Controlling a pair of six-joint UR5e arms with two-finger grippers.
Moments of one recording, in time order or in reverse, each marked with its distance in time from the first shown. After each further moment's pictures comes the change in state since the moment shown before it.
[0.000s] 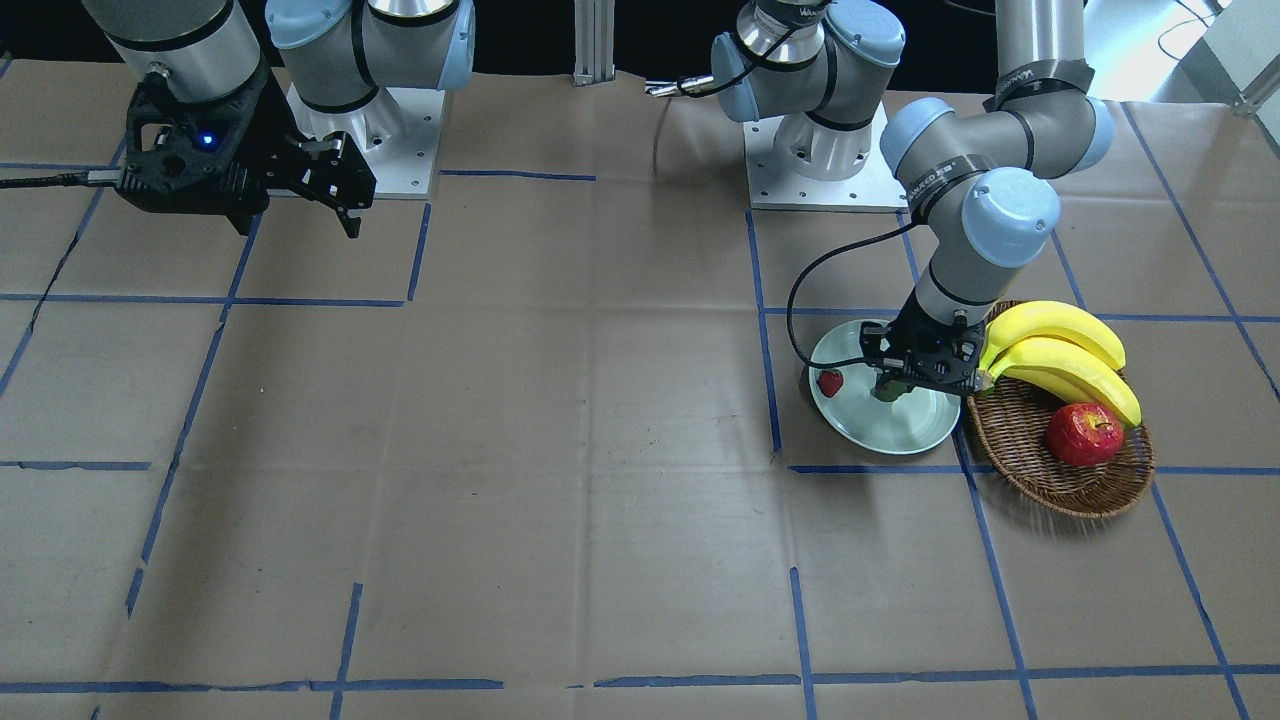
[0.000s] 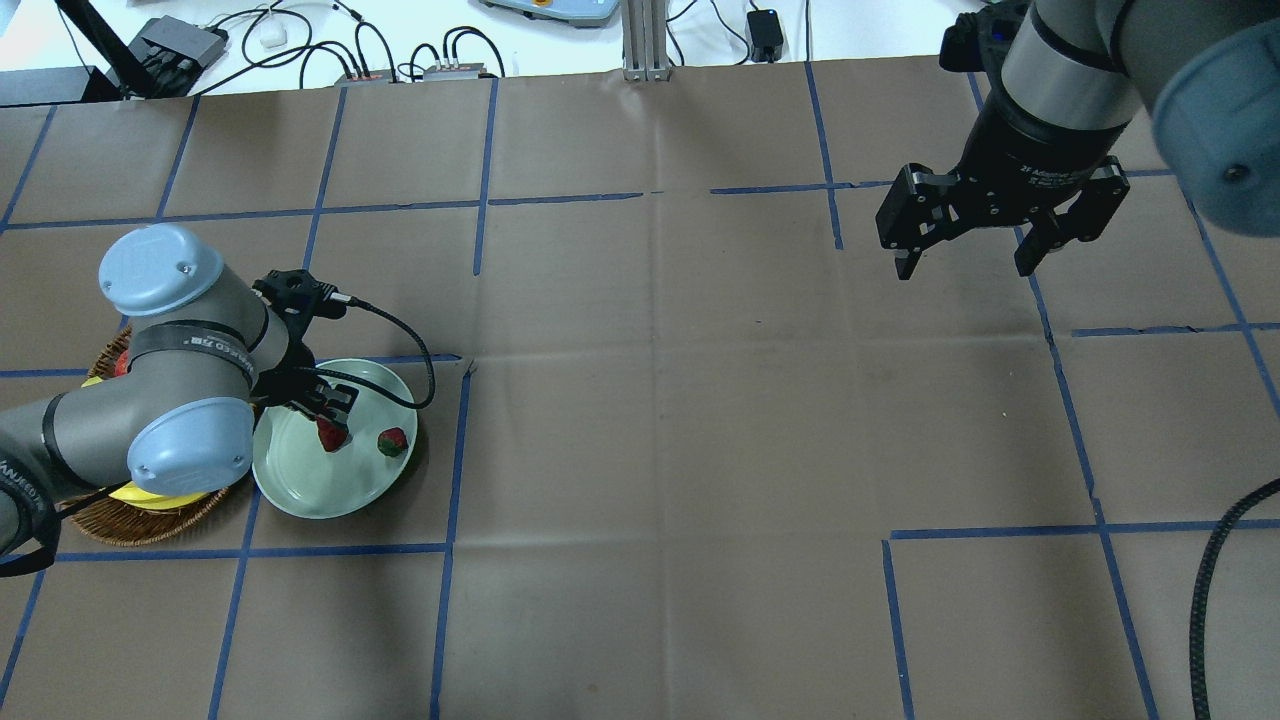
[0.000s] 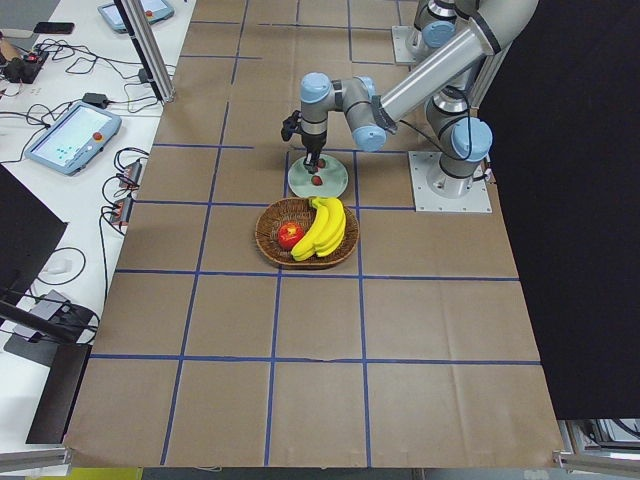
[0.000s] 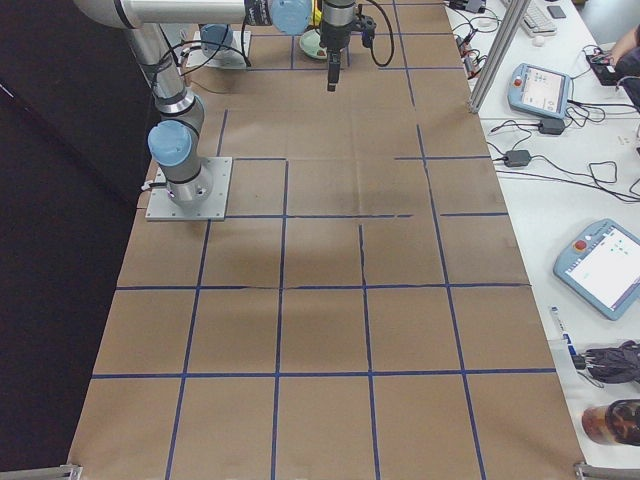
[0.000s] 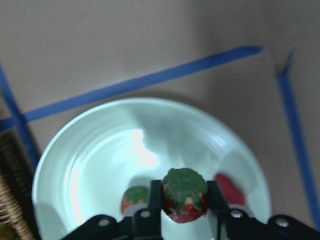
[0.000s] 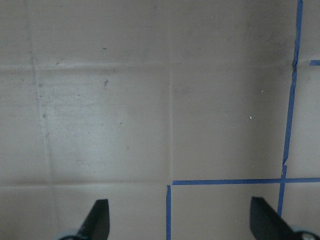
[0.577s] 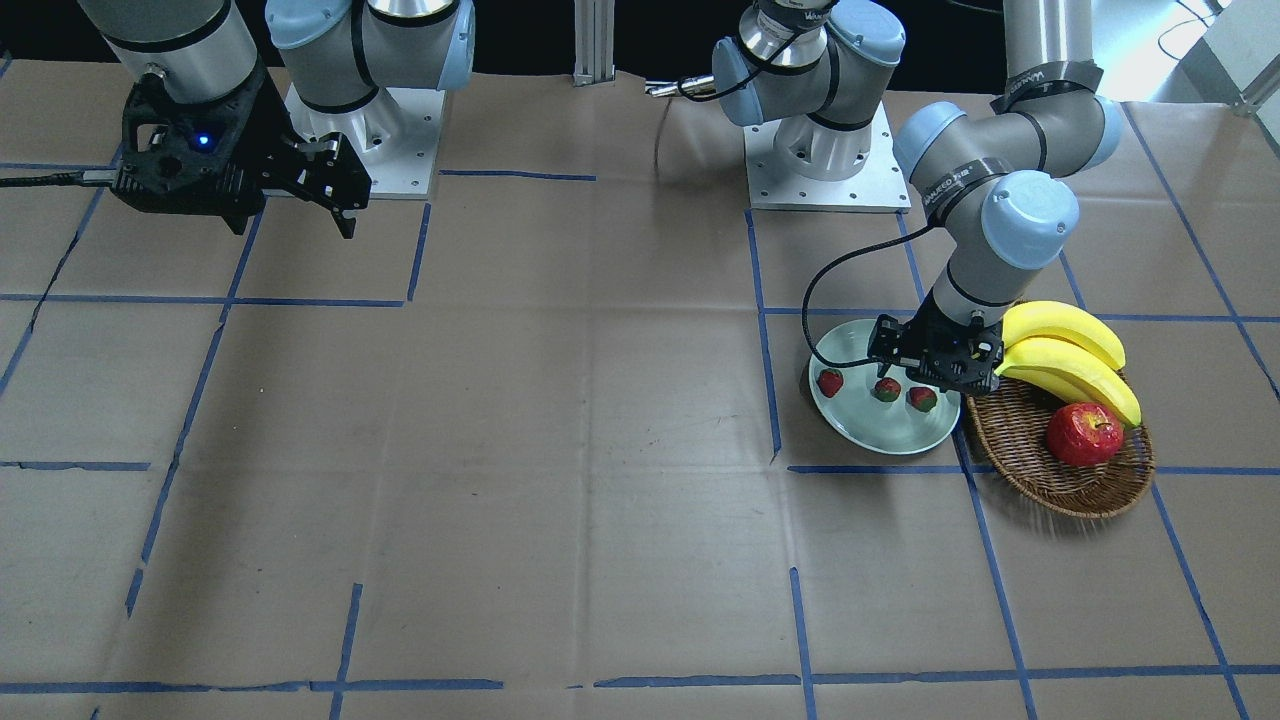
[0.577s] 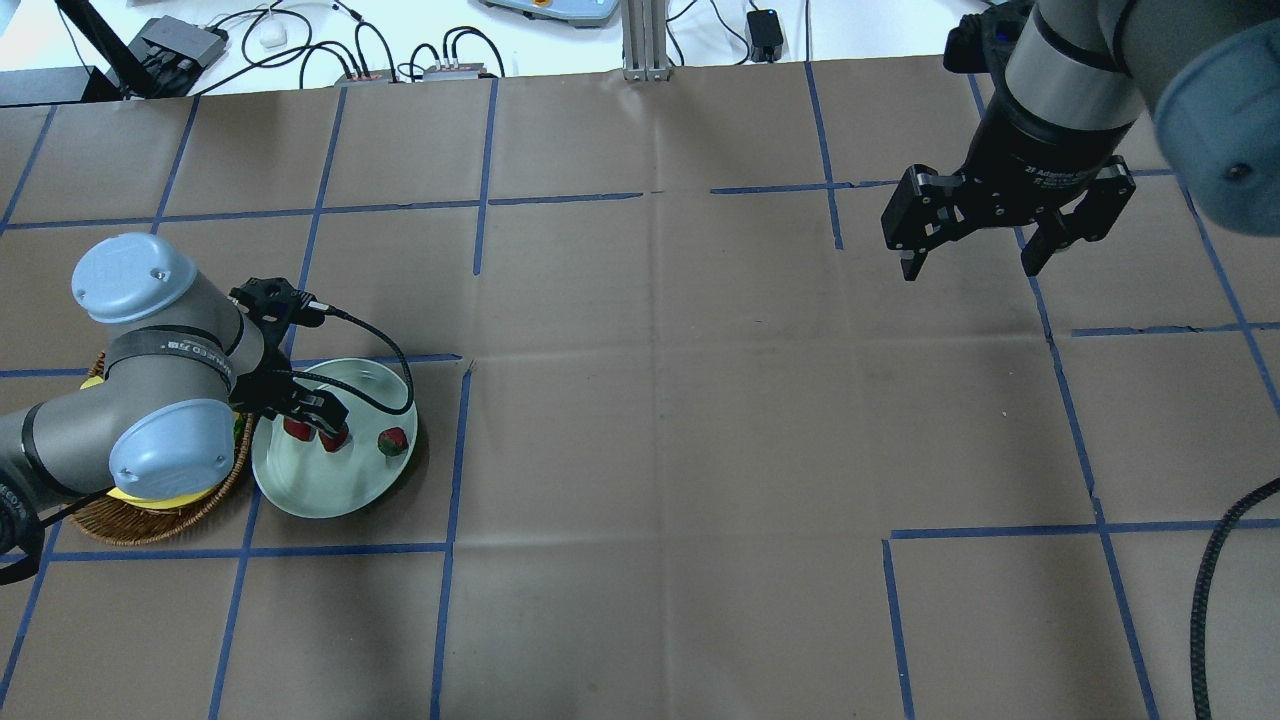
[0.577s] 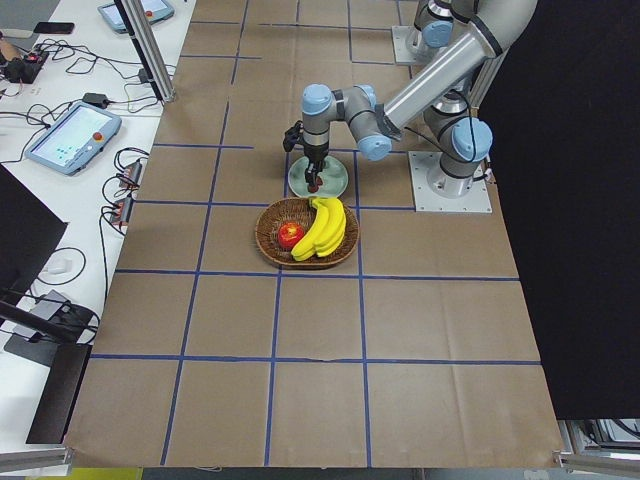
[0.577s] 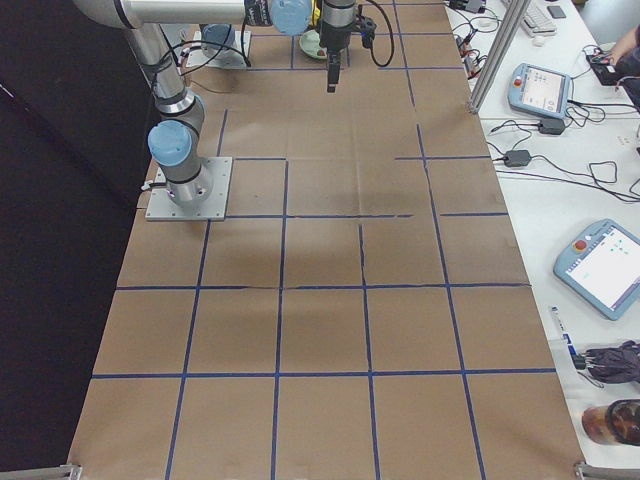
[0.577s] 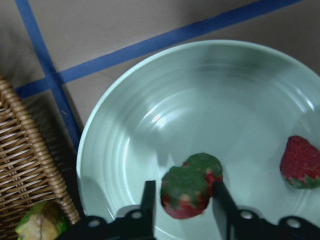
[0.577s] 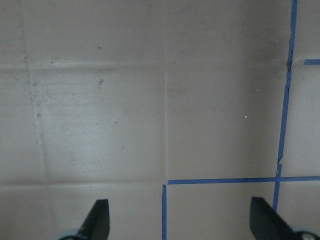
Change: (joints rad) left arm 0.026 0.005 0.003 -0.006 0.017 0.026; right arm -0.002 0.000 0.001 0.001 -0.017 -0.002
